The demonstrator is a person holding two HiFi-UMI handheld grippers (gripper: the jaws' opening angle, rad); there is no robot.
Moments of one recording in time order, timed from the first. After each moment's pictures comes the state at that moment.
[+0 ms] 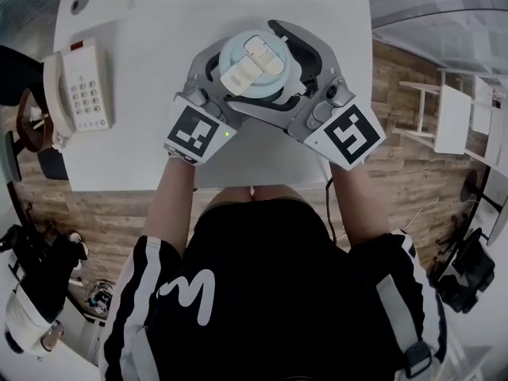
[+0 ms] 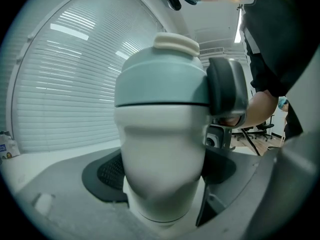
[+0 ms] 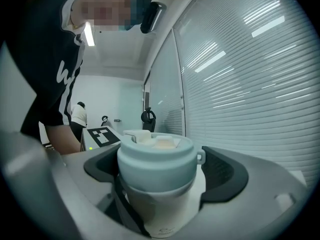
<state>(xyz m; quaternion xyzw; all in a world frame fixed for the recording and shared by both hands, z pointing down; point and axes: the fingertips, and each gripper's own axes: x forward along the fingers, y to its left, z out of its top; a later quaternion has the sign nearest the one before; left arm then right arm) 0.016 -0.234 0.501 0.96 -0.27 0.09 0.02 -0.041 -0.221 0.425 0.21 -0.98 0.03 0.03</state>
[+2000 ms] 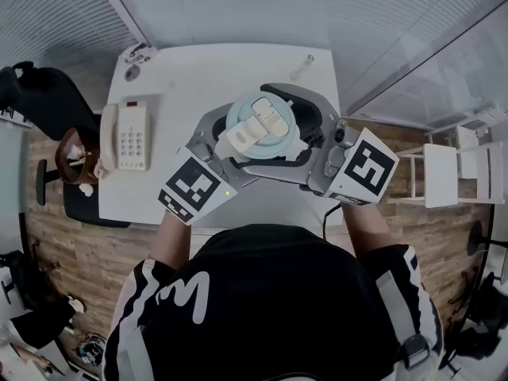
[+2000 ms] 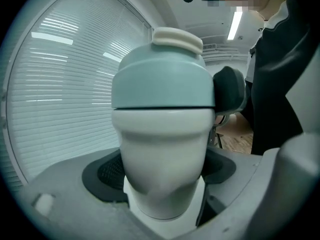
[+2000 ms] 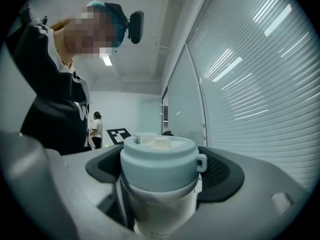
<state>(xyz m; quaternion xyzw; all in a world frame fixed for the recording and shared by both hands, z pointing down) 0.023 -0.193 0.329 0.96 -0.24 0.13 0.00 -0.027 -0.171 0.249 0.09 -1.00 -0.02 -0.02</state>
